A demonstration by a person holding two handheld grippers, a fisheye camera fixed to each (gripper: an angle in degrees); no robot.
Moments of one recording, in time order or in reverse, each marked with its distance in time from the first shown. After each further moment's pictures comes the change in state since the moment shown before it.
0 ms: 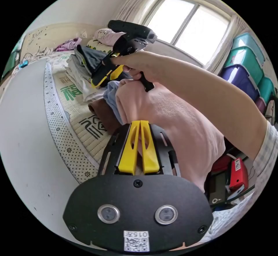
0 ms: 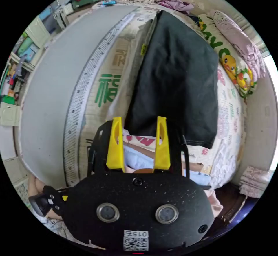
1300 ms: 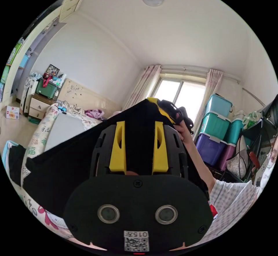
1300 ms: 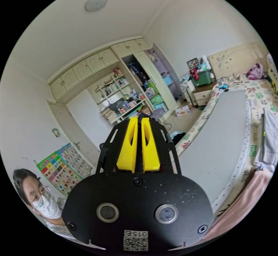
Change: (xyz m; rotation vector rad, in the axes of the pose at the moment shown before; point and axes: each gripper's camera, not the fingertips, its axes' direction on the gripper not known) left arm 0.143 0.241 -0.563 0.780 -0.118 -0.069; right arm -0.109 0.391 -0.371 0.781 -1.217 -0.382
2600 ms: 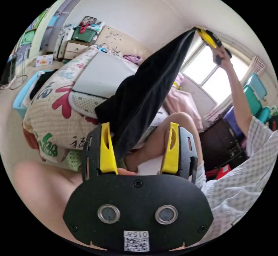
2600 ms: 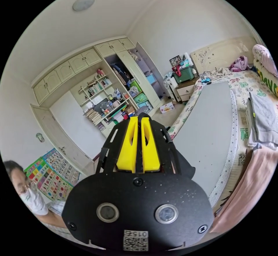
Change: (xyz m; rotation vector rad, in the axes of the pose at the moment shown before) left arm -0.047 0.279 -0.062 -0.506 -0.354 -0.206; right arm 0.027 0.079 0.001 0.038 0.176 0.062
